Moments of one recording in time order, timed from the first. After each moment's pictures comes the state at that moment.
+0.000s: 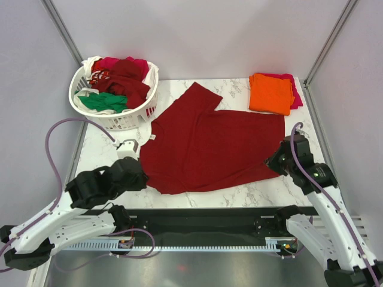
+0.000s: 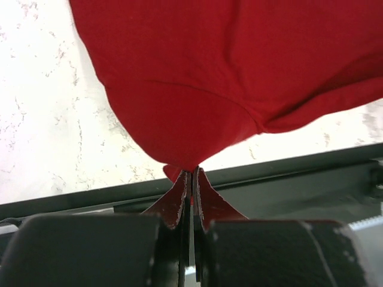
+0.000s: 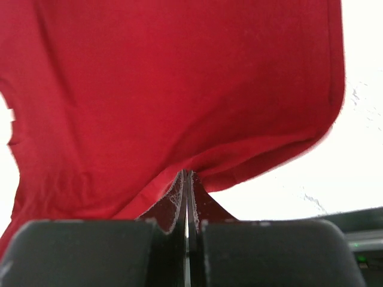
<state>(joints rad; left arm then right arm) -0.98 0.68 0.94 -1.14 -0.45 -0.87 0.26 0.76 0.82 -0.88 0.10 0.81</state>
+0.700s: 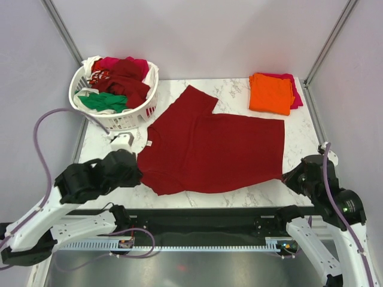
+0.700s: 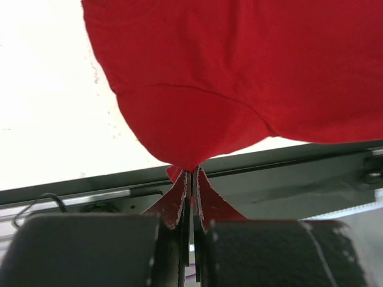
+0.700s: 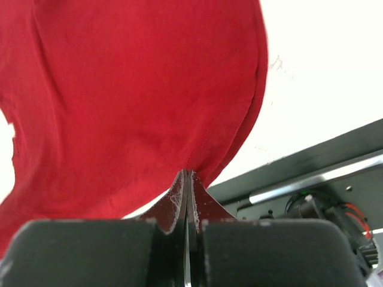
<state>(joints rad) -0.98 0.73 1.17 -1.33 -0.44 -0.86 0.26 0.50 1.00 -1.29 0.19 0.84</state>
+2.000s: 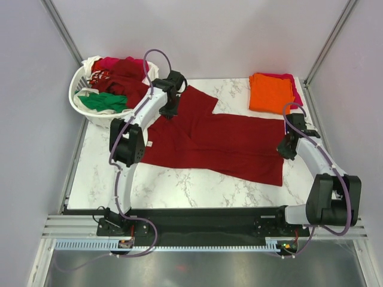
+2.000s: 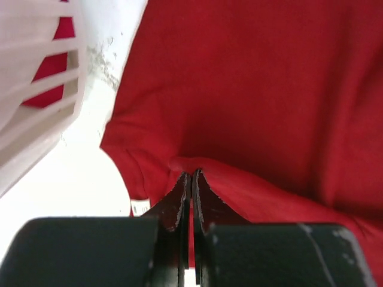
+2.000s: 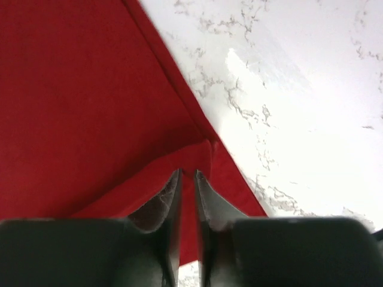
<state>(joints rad) -0.41 2.24 2.11 -1.06 -0.23 -0.16 -0.07 1.35 0.90 -0.69 0.26 0.70</state>
